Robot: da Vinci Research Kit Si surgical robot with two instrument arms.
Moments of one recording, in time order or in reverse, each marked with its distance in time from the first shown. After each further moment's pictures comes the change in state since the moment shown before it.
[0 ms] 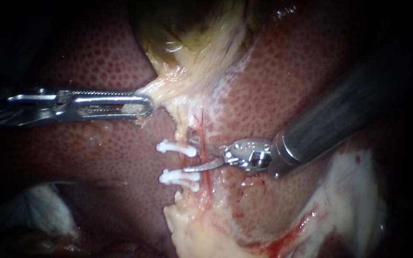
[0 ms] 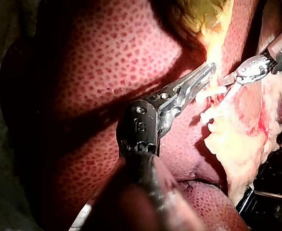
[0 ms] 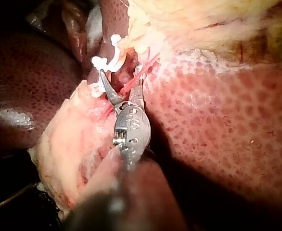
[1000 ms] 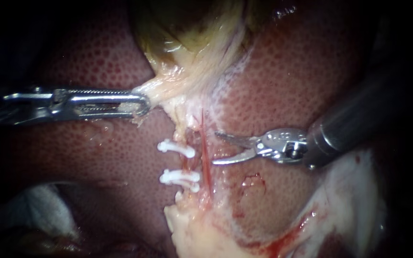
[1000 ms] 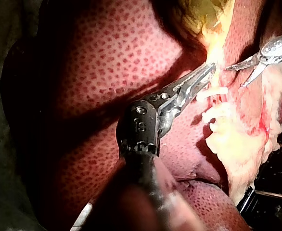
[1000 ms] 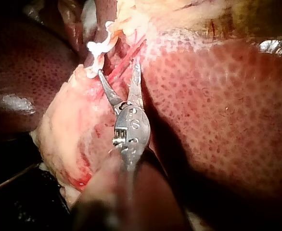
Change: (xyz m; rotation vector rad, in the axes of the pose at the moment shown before) right arm 0.002 -0.002 -0.009 0.037 0.001 0.011; left arm 0.000 0.000 -0.001 -0.002 -0.001 -0.001
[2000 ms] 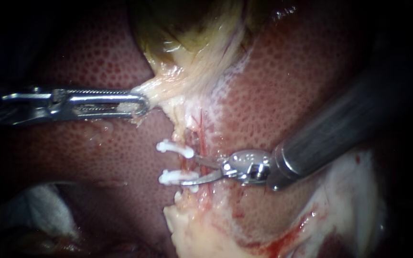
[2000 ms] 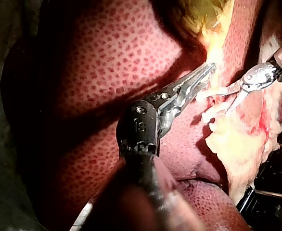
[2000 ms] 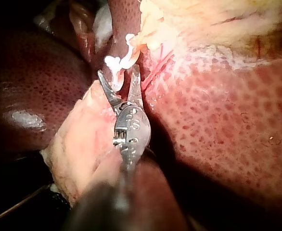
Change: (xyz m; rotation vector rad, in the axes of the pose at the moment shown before) right arm -0.001 0.000 0.011 0.038 -0.003 0.023; left arm 0.000 0.000 0.000 0.003 0.001 -0.001
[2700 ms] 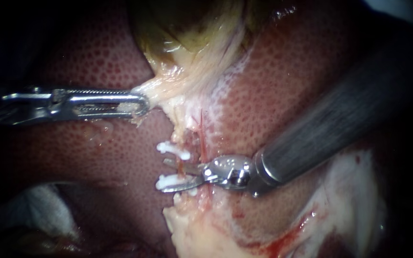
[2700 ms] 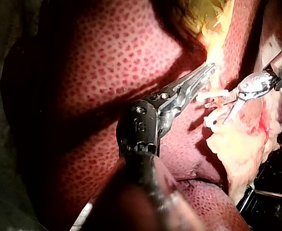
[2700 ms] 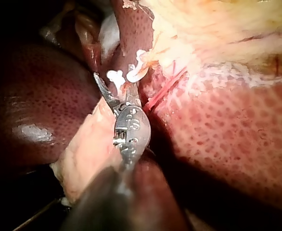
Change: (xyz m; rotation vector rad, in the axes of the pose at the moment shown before) right arm 0.002 -0.001 0.002 0.090 0.024 0.016; left arm 0.000 0.000 0.000 0.000 0.000 0.000
